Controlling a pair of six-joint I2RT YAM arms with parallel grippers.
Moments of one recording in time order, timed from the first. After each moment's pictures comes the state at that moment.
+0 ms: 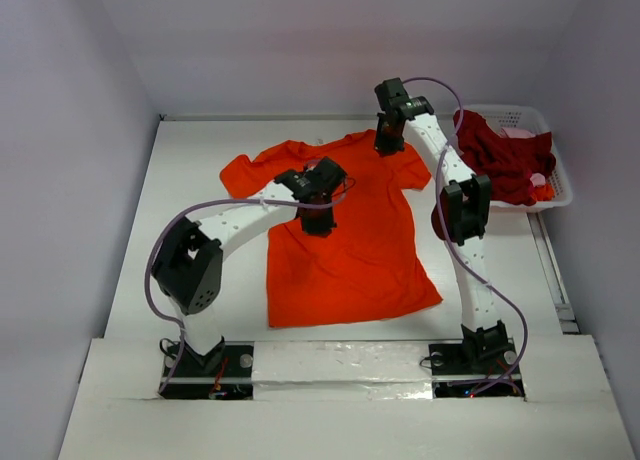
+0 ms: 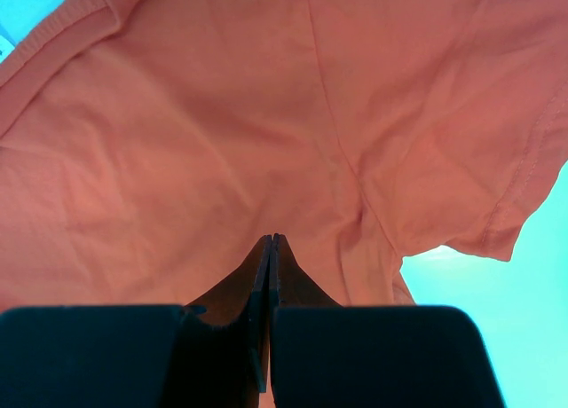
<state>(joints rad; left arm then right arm) -0.76 1.75 1.45 -0.85 -0.10 -0.78 0.33 2.46 2.50 -1.08 0.19 0.50</state>
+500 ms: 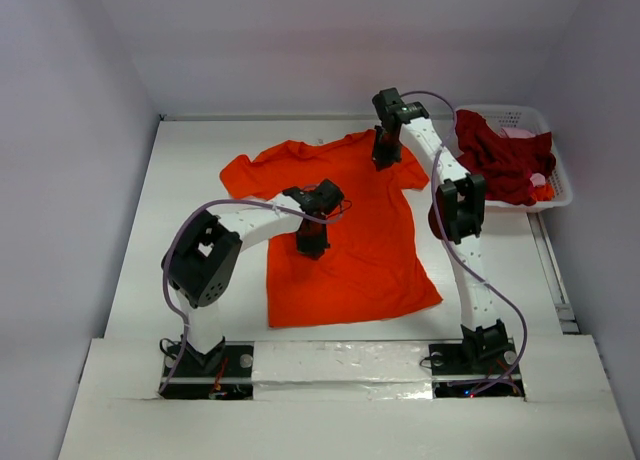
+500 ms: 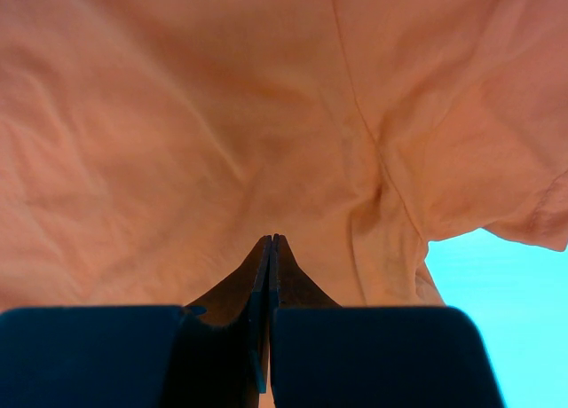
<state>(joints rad) -0.76 1.82 1.25 -0.78 -0.10 -0.79 0.33 2.52 2.50 -1.14 0.10 0.52</state>
